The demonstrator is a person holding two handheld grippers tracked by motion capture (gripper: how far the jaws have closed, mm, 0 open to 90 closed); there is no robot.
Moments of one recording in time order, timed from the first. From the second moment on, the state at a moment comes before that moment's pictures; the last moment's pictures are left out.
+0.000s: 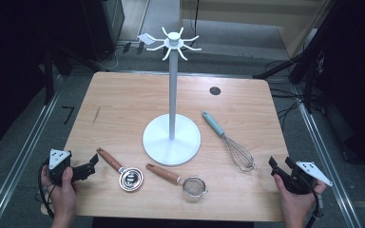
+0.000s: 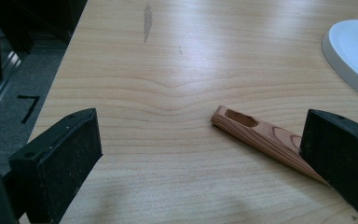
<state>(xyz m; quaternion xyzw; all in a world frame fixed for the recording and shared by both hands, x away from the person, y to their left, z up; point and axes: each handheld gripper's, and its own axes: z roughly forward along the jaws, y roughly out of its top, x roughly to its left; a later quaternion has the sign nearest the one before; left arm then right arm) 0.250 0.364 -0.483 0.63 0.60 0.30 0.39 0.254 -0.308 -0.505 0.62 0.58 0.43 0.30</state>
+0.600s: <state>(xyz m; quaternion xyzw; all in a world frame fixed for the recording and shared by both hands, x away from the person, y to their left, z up) 0.250 0.365 -0.482 0.63 0.60 0.30 0.39 0.285 -0.282 -0.449 0.57 0.69 0.38 0.24</state>
